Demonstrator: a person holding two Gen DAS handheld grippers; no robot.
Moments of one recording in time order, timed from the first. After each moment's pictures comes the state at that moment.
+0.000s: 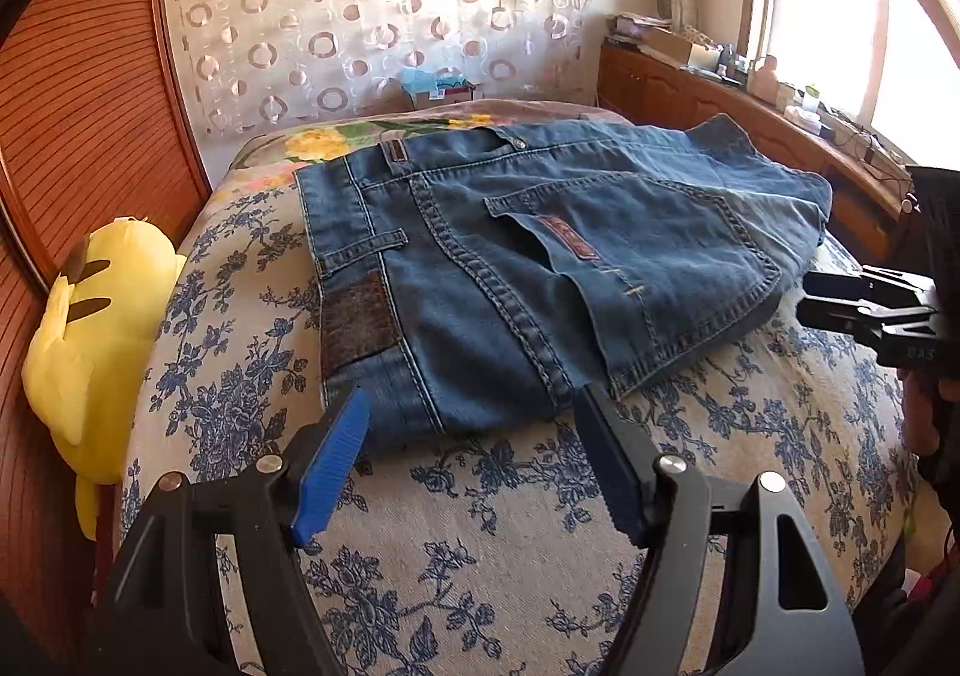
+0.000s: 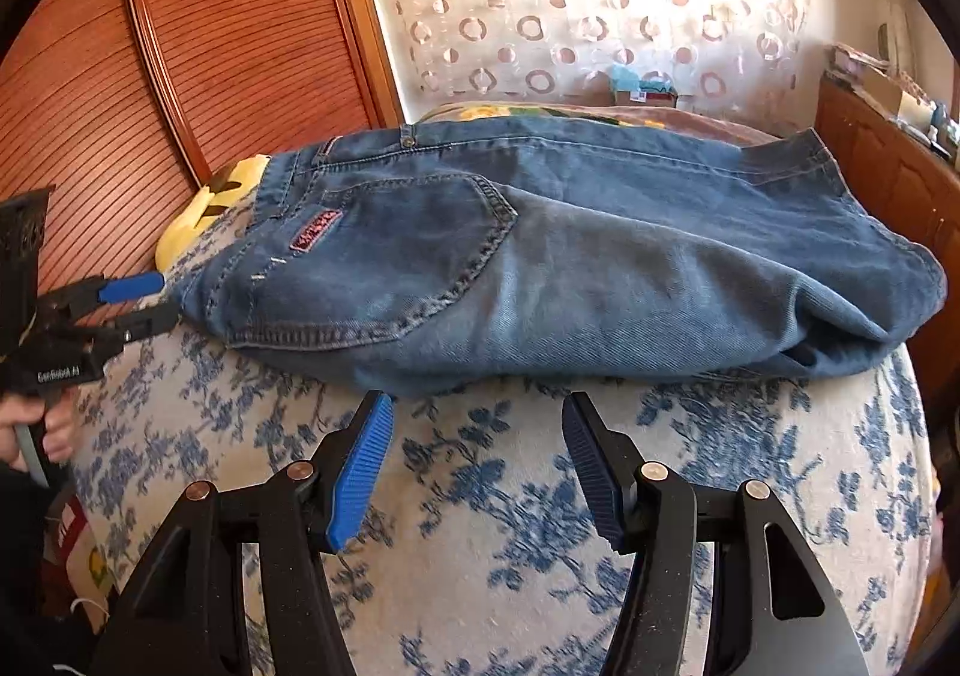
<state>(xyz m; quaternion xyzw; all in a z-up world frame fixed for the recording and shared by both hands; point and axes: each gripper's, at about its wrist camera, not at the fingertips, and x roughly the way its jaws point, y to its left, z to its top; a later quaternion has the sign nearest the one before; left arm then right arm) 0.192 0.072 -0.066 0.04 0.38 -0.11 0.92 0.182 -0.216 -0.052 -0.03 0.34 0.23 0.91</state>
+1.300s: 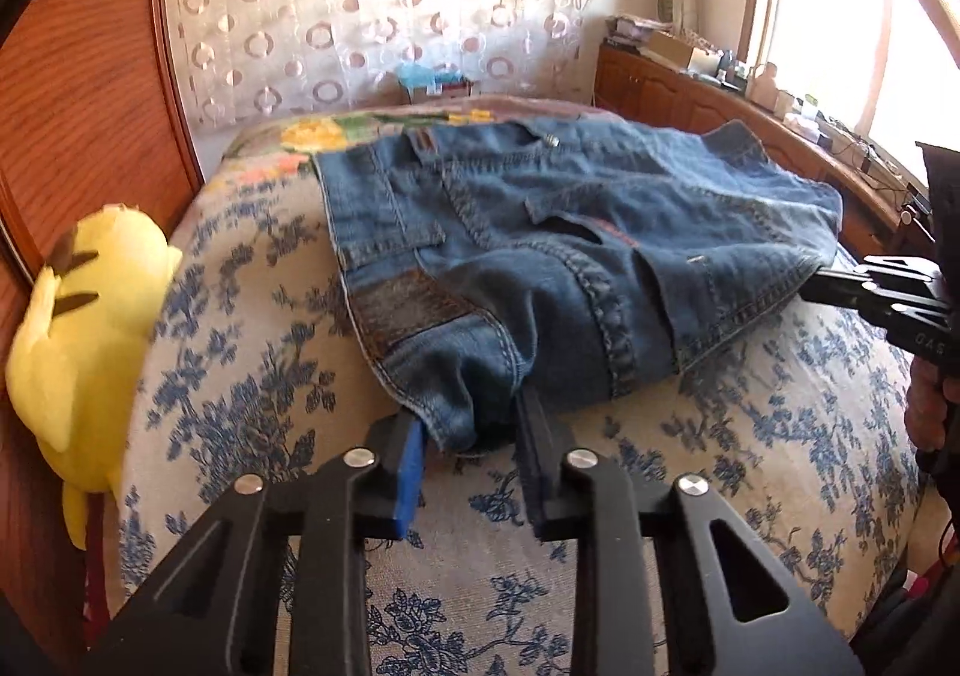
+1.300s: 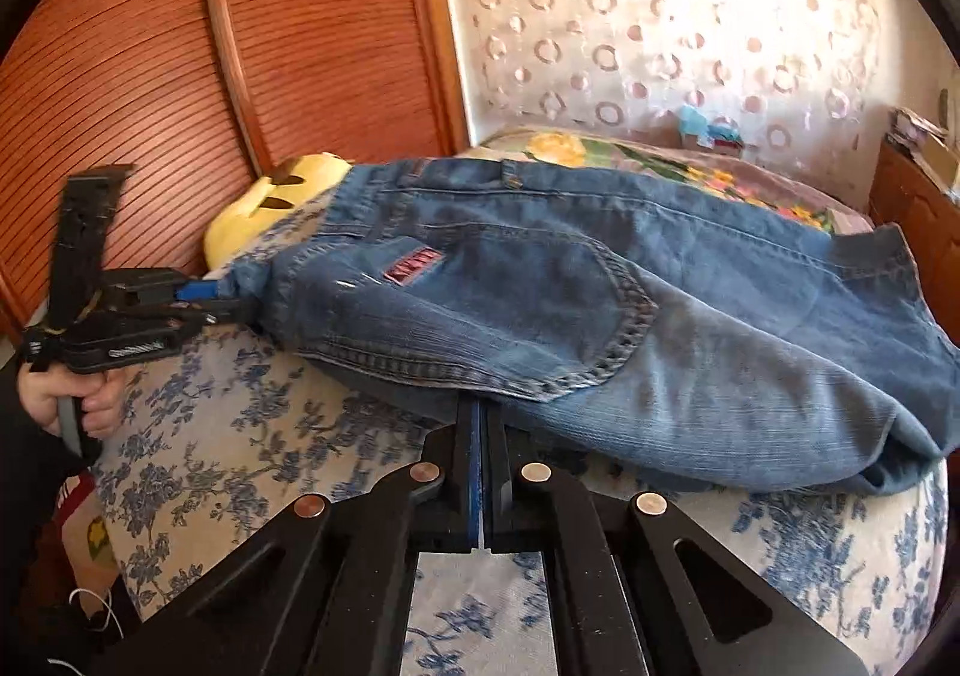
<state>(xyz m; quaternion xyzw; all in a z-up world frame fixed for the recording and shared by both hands) 0.215 0.098 -0.074 0.02 0.38 -0.12 0.92 0.202 -0.157 -0.051 -0.07 0.31 0.29 0.90</state>
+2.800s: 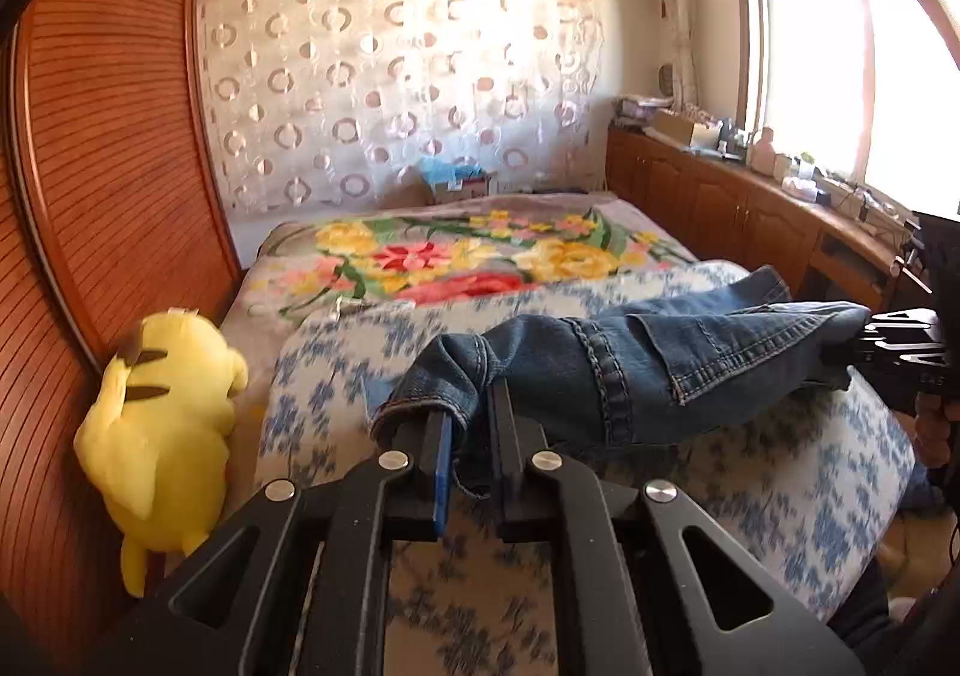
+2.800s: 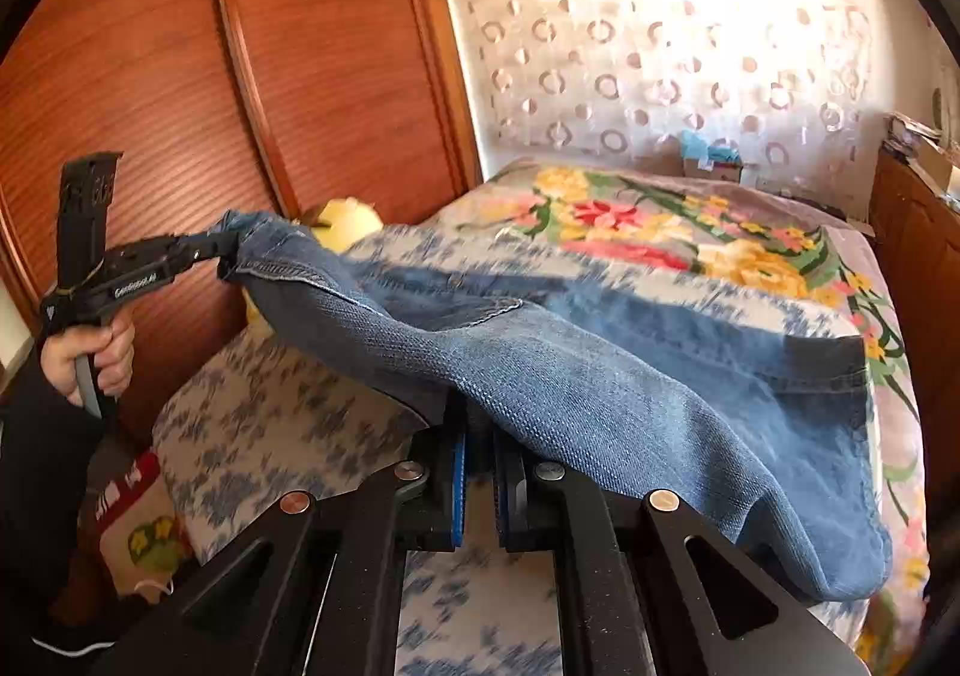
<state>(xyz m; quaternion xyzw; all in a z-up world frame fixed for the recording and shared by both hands) 0.171 0.118 0.019 0.03 0.29 -0.10 0.95 0.169 -0.202 0.004 -0.04 0.29 0.32 0.90</state>
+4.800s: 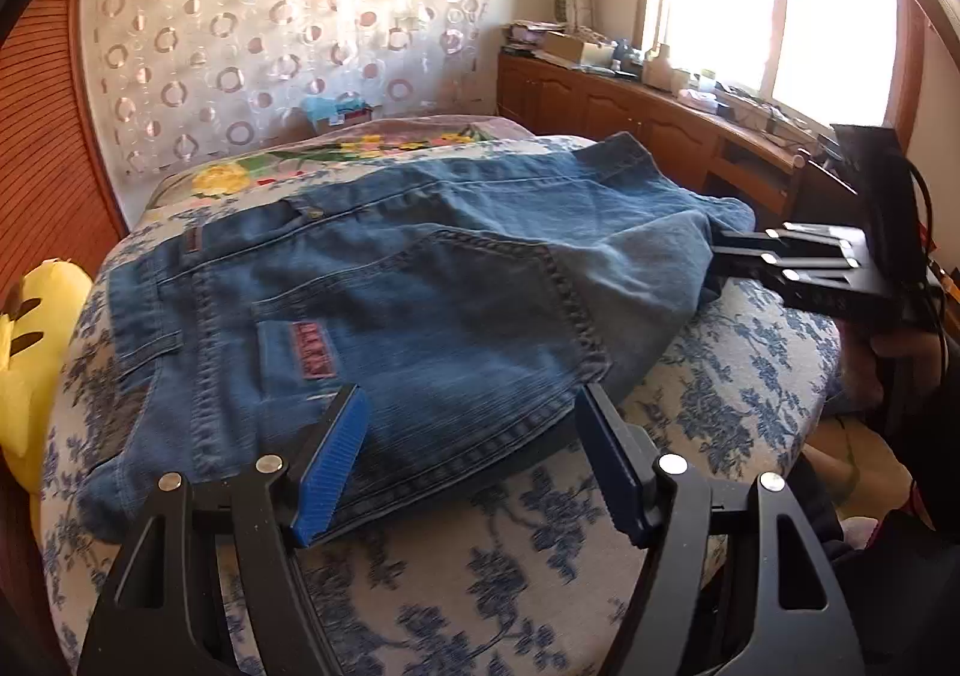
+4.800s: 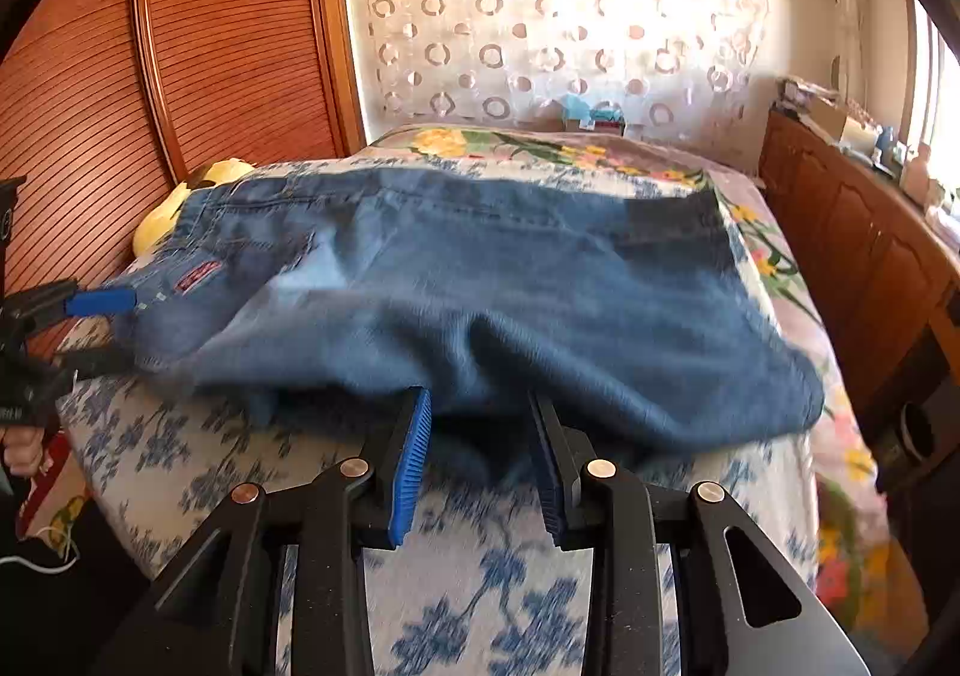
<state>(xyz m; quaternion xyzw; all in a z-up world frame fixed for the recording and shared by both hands) 0.115 -0.017 -0.056 0.05 0.35 -0.21 0.91 0.125 -0.263 -0.034 -0.06 0.30 0.19 0.93</state>
